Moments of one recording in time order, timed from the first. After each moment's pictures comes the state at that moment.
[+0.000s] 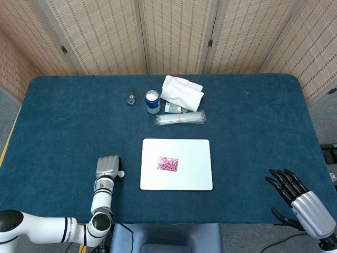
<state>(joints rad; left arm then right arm) -0.88 -1.70 -0.32 -1.69 0.16 1.34 1.01 0.06 -1.00 -0.14 -1.52 -1.94 1.71 0.25</state>
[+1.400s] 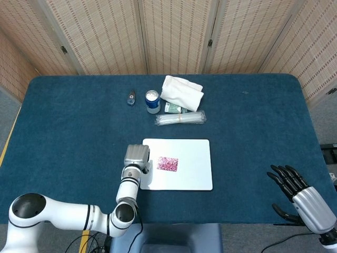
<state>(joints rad) -1.18 -1.77 -0.49 -1.64 -0.01 1.31 1.19 0.09 -0.99 -0.13 -1.52 -1.90 1.67 0.30</state>
